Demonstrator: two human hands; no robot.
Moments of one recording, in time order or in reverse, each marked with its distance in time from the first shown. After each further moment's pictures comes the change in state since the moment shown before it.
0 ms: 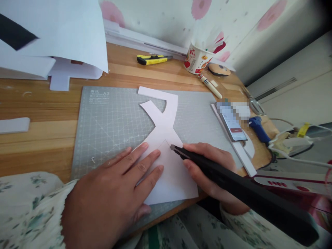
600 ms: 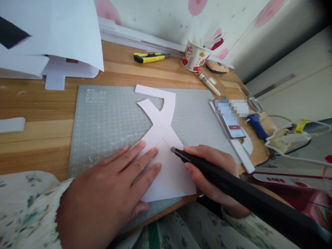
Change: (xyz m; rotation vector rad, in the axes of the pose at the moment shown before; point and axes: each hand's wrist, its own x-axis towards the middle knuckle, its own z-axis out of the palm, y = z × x) left_hand 0.001 -0.001 -0.002 -0.073 -0.024 -0.042; right_hand -0.009 0.001 -0.006 0.008 -0.016 -0.049
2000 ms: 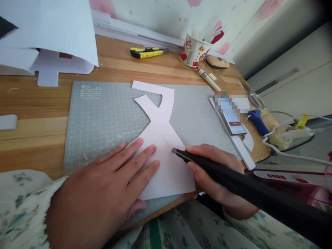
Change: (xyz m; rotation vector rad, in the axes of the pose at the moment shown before) left_hand -0.007 -0.002 0.004 0.012 -0.051 0.018; right_hand -0.005 -0.007 -0.007 -0.036 -0.027 0.111
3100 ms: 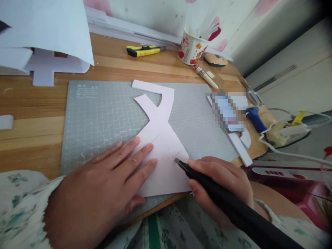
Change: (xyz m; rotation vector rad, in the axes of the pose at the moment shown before) left_hand -0.001 0.000 0.002 0.043 -0.025 0.048; right_hand -0.025 0.000 -0.001 -0.045 -0.004 -0.163
